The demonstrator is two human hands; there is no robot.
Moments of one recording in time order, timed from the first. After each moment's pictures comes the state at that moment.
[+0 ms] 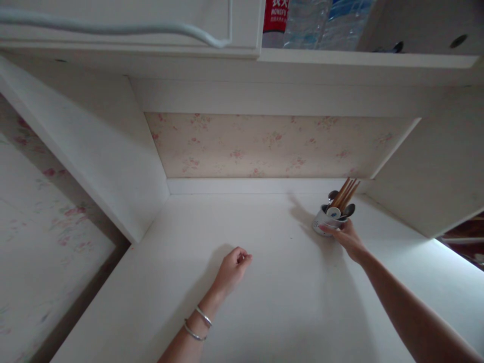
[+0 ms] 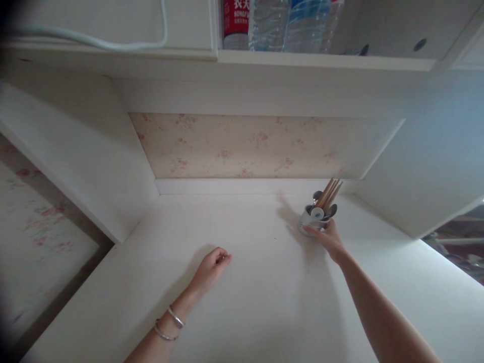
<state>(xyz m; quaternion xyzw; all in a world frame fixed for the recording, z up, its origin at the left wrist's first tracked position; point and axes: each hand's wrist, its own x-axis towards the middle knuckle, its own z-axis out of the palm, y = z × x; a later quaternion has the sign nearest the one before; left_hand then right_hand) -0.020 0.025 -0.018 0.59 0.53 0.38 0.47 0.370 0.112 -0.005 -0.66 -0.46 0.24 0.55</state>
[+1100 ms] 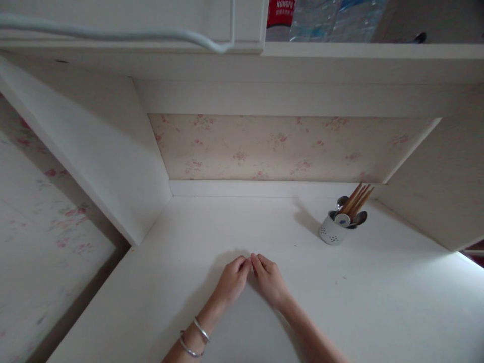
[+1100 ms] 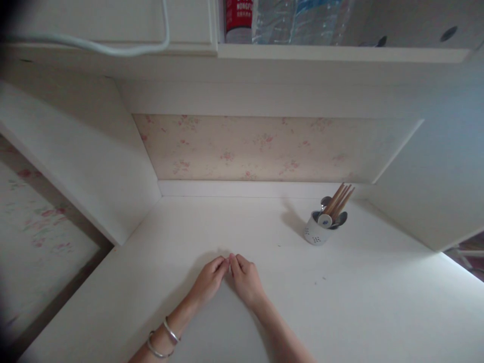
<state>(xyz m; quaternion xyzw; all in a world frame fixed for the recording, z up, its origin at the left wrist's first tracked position) -0.015 0.023 -0.016 0.62 0.55 0.36 0.43 0.118 0.029 -0.016 -0.54 -0.62 0.42 0.39</state>
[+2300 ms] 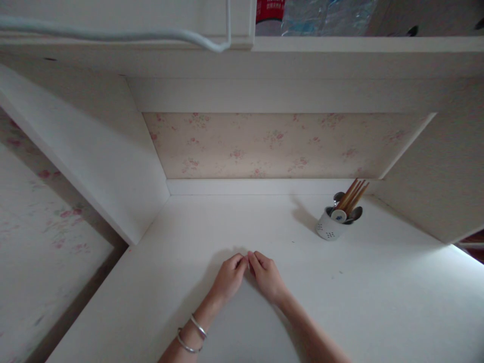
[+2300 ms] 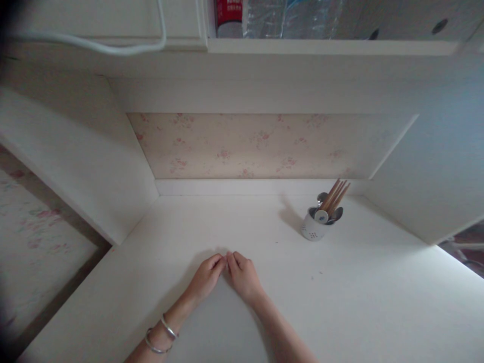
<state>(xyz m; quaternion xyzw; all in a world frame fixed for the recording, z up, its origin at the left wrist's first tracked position) -0.017 0.024 -0.016 0.63 0.55 0.36 0.42 0.117 0.029 -0.018 -0.53 -0.63 0.41 0.39</state>
